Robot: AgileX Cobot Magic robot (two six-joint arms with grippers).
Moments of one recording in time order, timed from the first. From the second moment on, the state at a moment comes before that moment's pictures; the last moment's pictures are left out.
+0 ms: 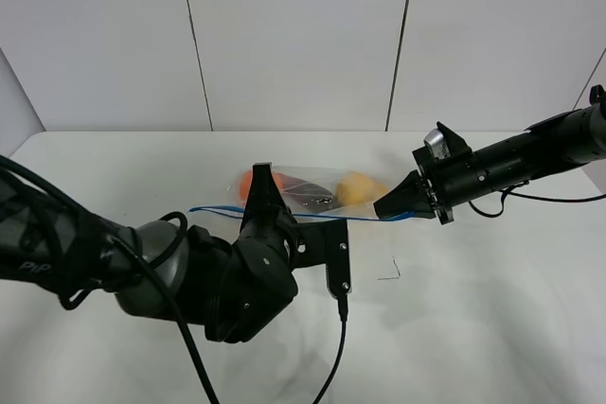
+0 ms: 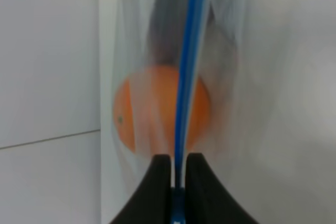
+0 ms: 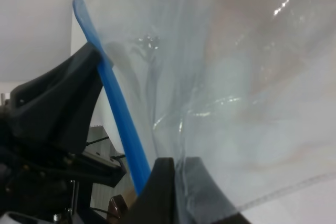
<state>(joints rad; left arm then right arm) -1.04 1.97 -0.93 1.67 0.70 -0.86 -0.04 2.09 -1.17 1.22 1.21 -1.00</state>
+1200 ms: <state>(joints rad) -0.97 1.97 -0.80 1.69 0.74 -0.97 -0.04 2.09 -1.17 1.22 1.21 -1.00</state>
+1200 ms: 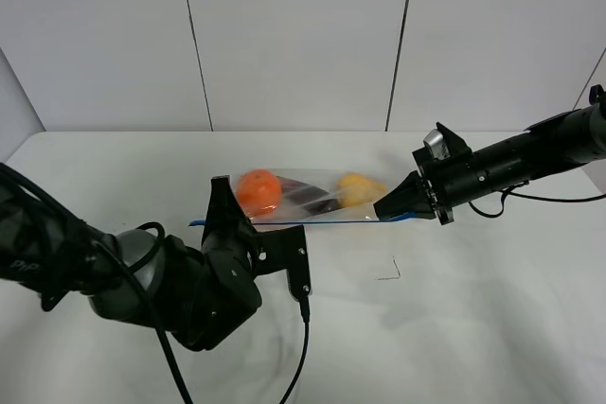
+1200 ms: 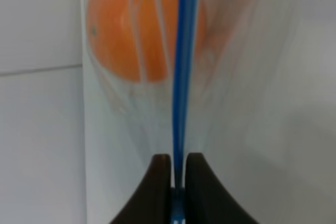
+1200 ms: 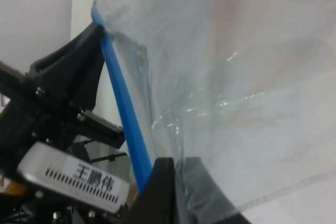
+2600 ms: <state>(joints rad) -0.85 1.97 -0.75 1.74 0.74 -1.01 -0.03 2.09 -1.17 1.22 1.21 -1.00</state>
